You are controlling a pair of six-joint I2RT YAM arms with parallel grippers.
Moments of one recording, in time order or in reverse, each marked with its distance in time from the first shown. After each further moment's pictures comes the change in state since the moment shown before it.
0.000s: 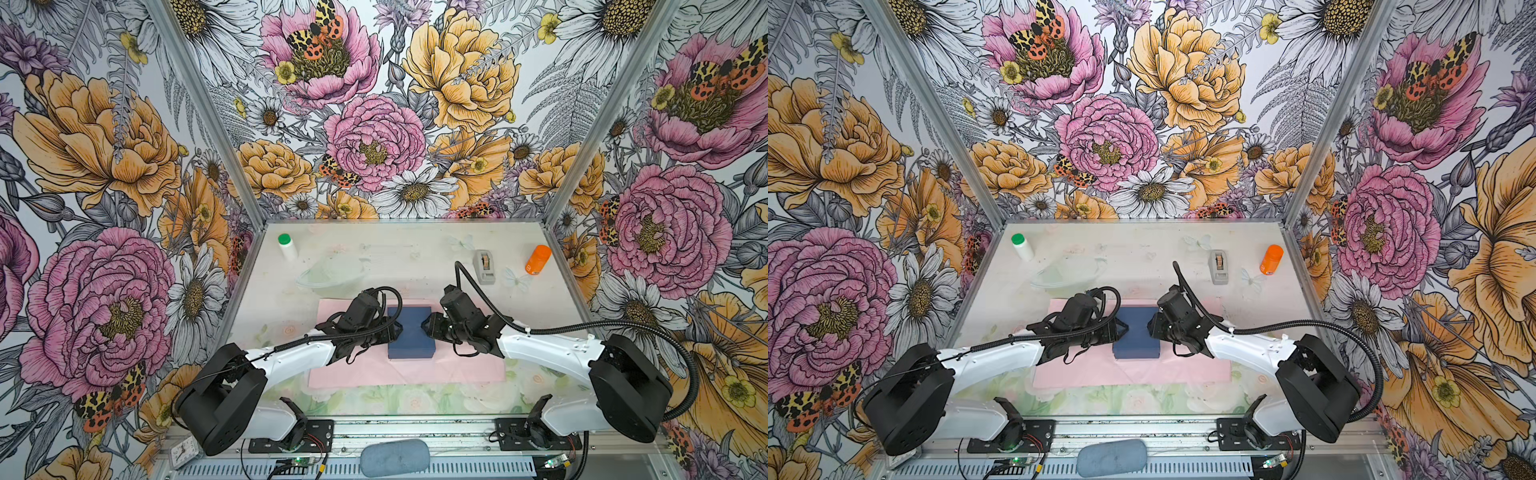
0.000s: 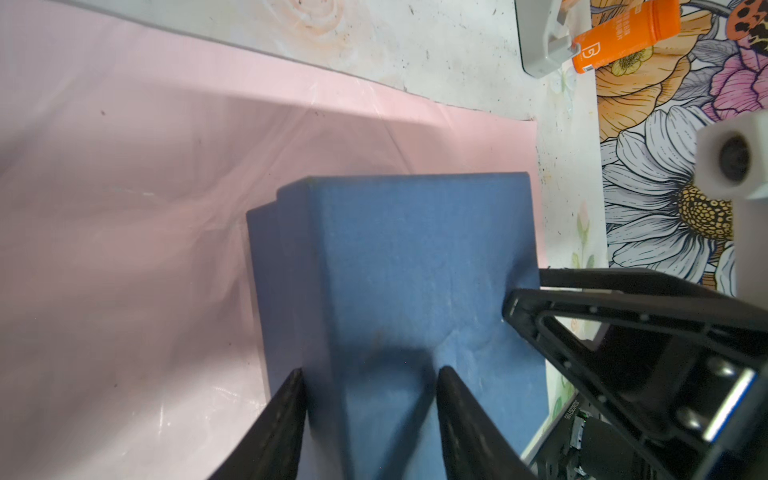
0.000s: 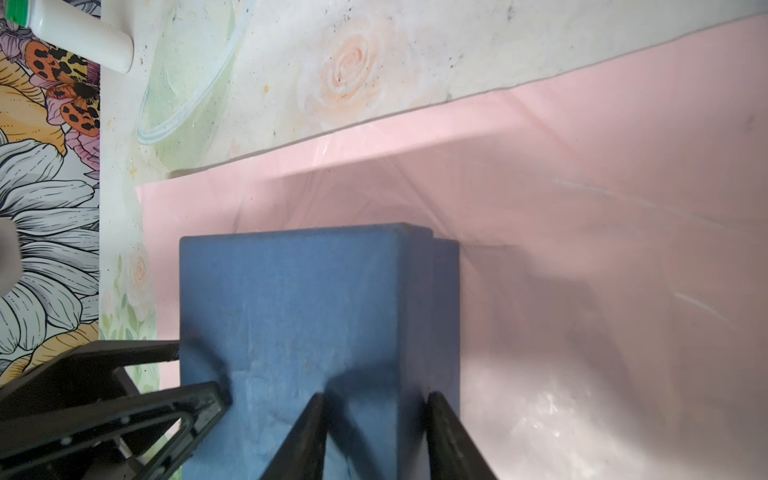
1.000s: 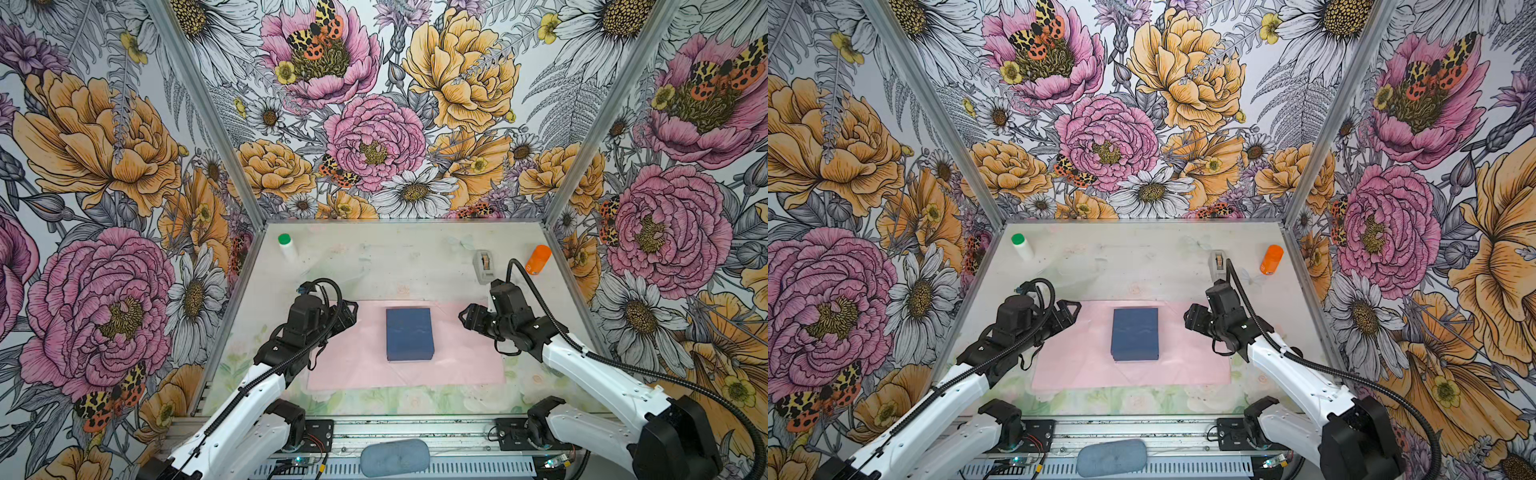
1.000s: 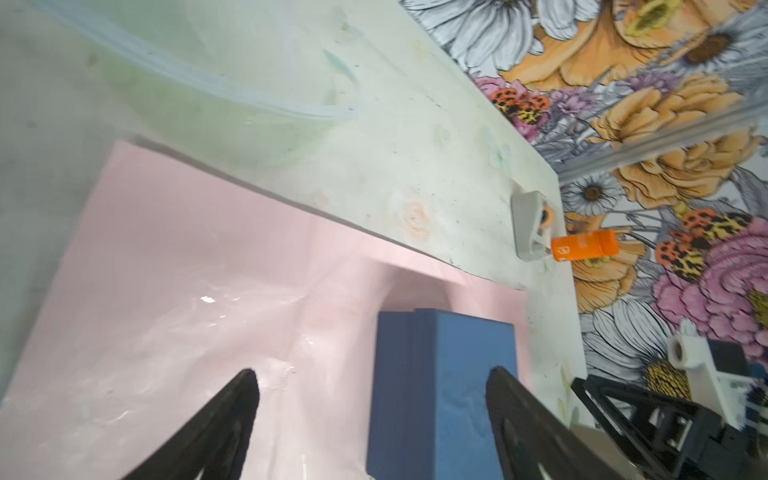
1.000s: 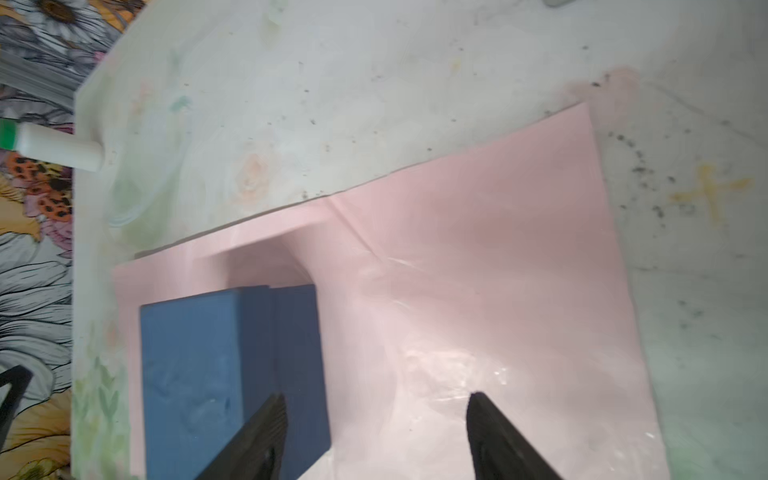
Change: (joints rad) left arm 0.377 -0.532 -0.110 -0.299 -0.109 0.009; right arm -0.337 -0.302 -0.072 -0.299 -0.038 -0.179
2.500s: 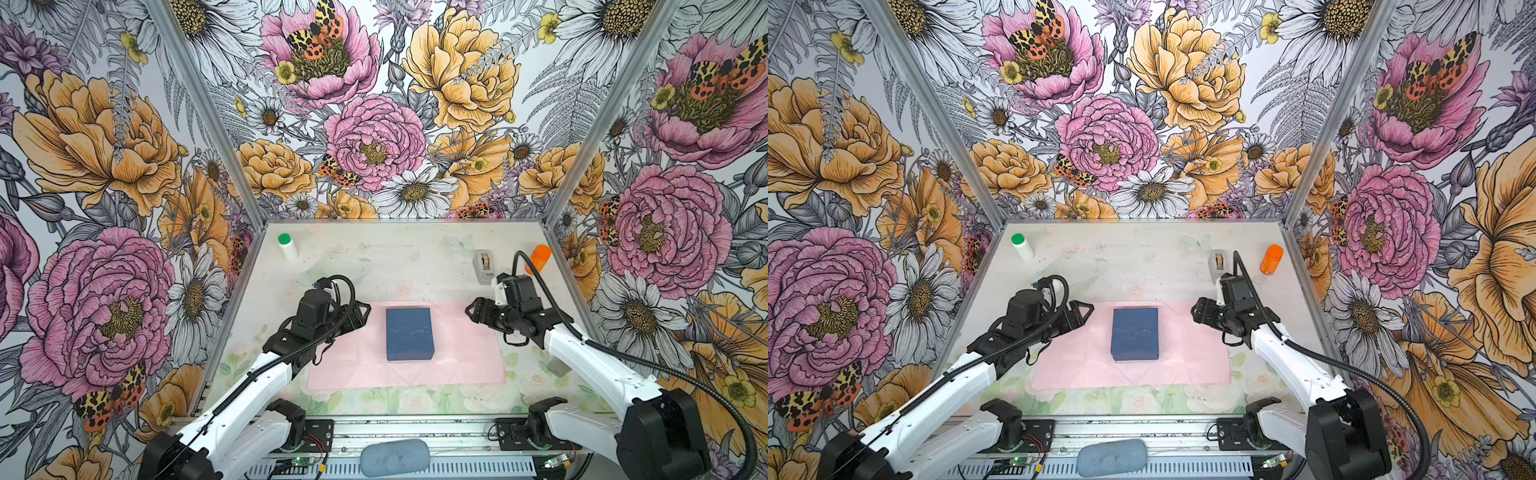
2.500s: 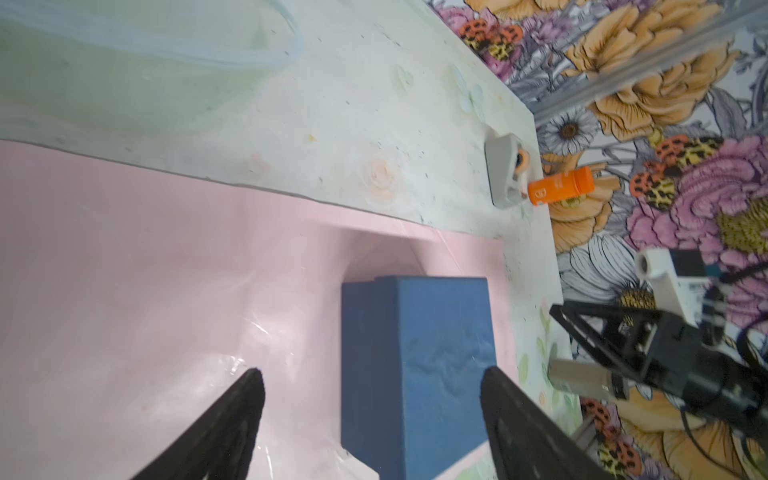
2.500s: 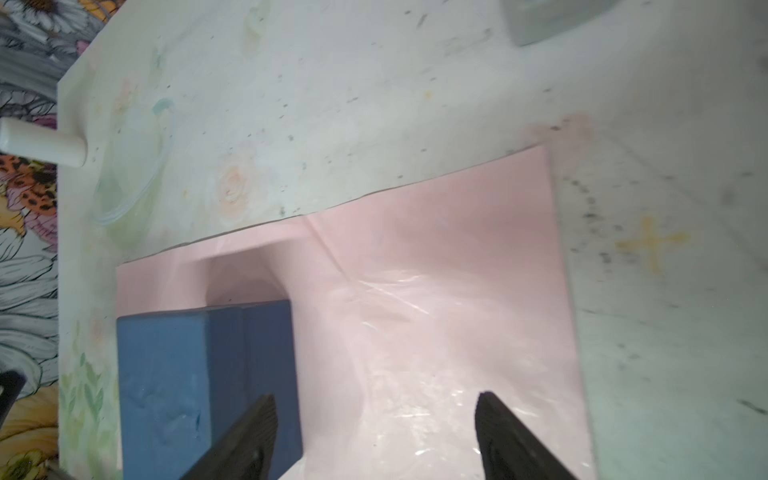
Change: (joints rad) left arm -0.157 0.095 0.069 0.055 0.093 0.060; right arm -0.237 0.023 0.032 -0.041 -0.122 -0.168
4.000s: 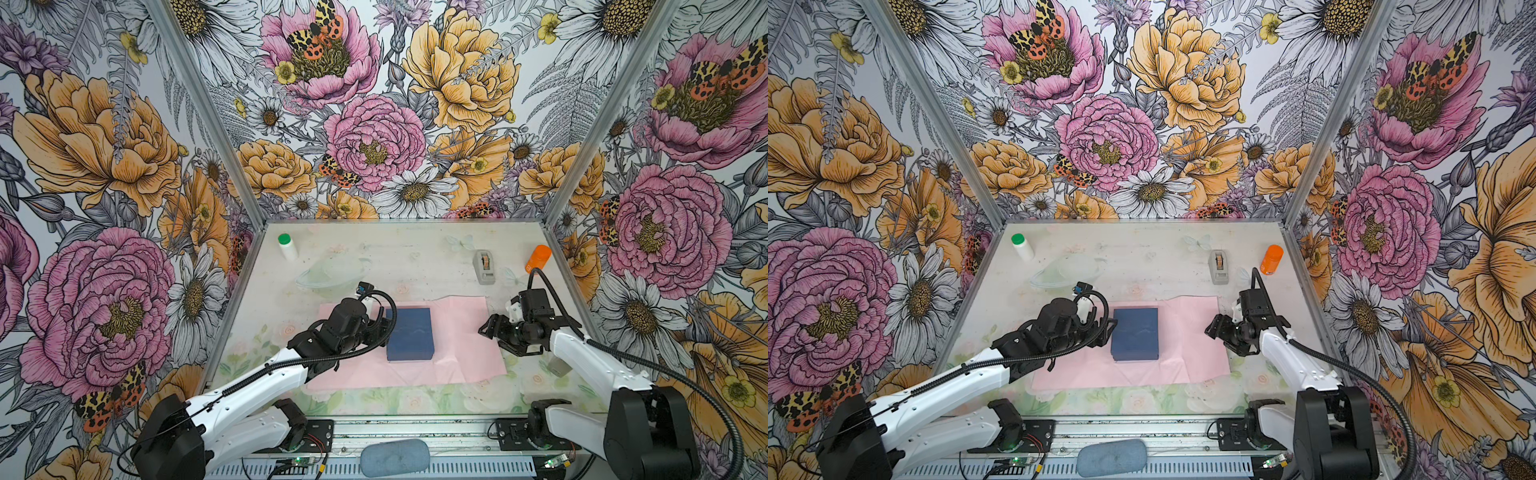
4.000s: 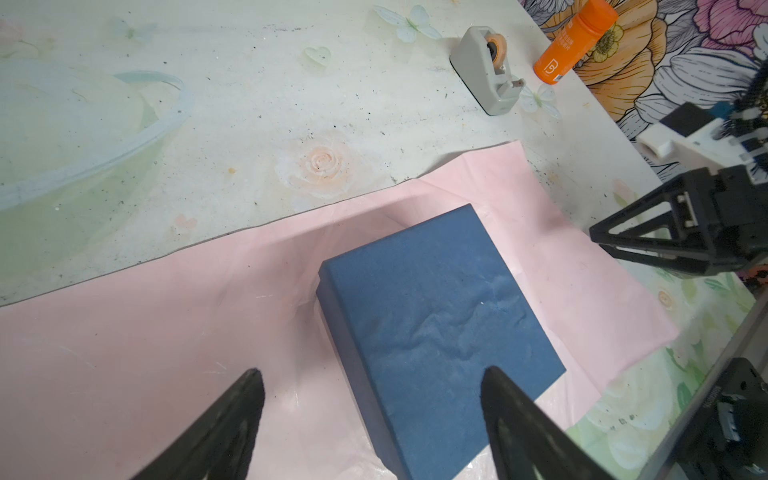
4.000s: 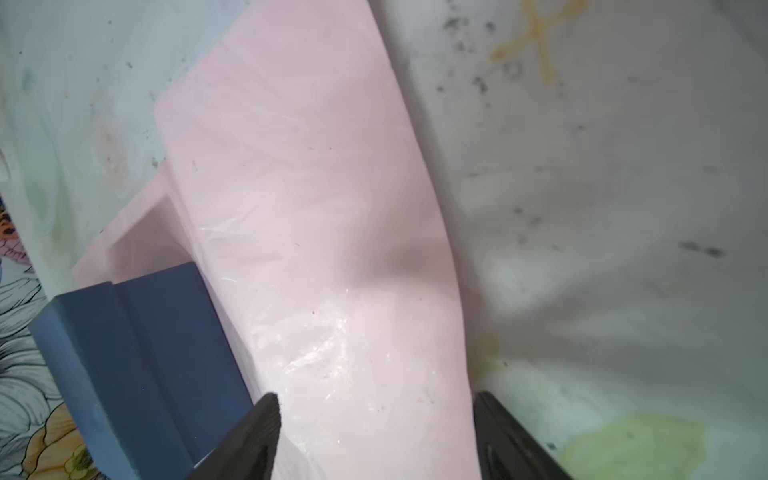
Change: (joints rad) left arm -0.264 0.113 0.044 0.059 -0.254 0.328; right arm -0.130 -0.006 -0.099 -0.135 -0.109 0.017
